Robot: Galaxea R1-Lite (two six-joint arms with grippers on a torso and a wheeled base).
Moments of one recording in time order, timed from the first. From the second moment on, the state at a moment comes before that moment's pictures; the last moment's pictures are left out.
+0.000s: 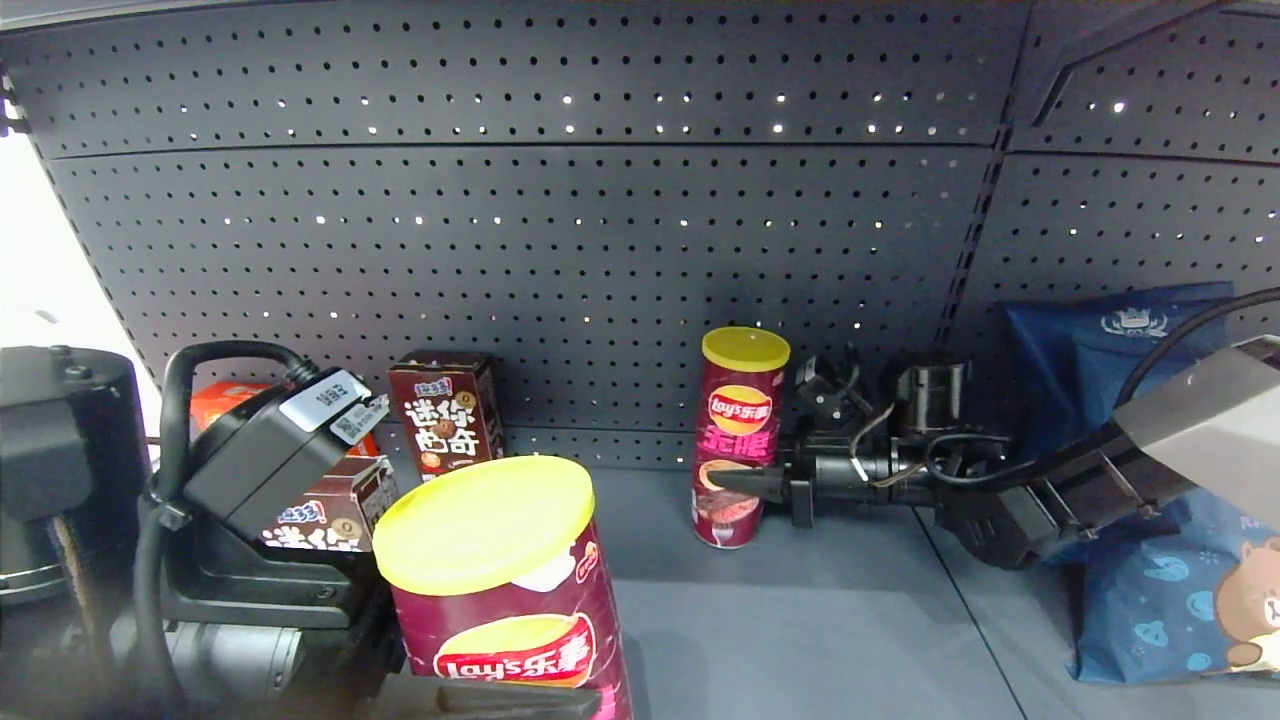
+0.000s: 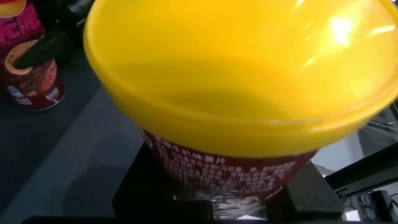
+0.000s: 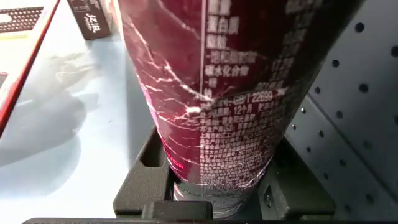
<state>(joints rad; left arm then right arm) -0.55 1.32 -0.59 -0.45 -0.88 -0.04 0.41 2.11 -1.03 -0.84 0.84 -0.20</state>
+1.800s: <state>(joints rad) -0.54 1.31 -0.56 -0.45 -0.87 -0.04 0.57 1.76 -0.46 -1.09 0.82 -0.12</state>
